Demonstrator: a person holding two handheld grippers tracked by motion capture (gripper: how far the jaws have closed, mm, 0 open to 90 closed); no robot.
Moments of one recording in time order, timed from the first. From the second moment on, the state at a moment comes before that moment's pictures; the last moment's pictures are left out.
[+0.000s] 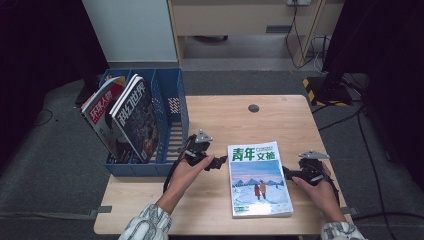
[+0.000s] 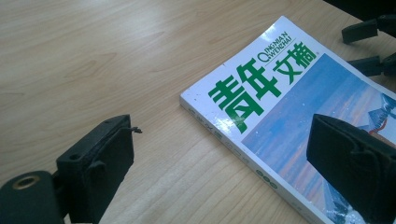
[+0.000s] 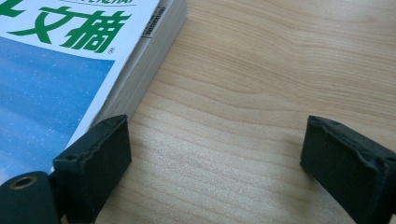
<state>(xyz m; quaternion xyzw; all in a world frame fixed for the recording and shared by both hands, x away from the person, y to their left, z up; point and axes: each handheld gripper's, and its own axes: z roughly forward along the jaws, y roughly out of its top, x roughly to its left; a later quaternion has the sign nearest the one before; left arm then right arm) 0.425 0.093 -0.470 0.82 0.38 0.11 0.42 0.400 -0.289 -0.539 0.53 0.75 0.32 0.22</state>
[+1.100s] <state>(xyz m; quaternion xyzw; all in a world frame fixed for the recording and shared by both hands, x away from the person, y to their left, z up) 0.399 0.057 -0.524 0.84 0.38 0.06 0.39 0.379 -0.258 -0.523 0.42 0.82 0.36 0.12</state>
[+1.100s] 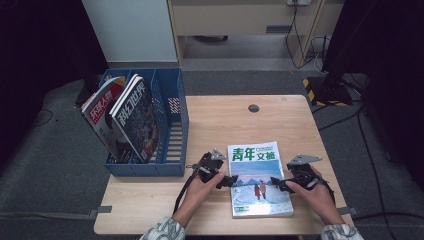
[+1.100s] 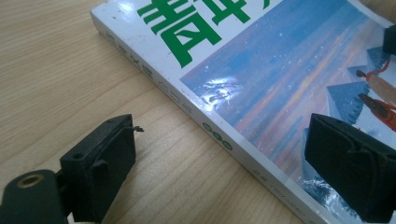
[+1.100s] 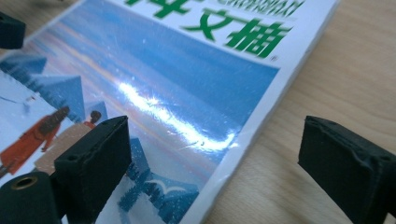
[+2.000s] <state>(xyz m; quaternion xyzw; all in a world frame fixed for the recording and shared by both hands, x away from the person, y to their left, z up) 0.385 0.039 -0.532 0.85 0.34 0.04 0.40 0.376 -0.251 -0.520 0.41 0.83 0.37 0.11</state>
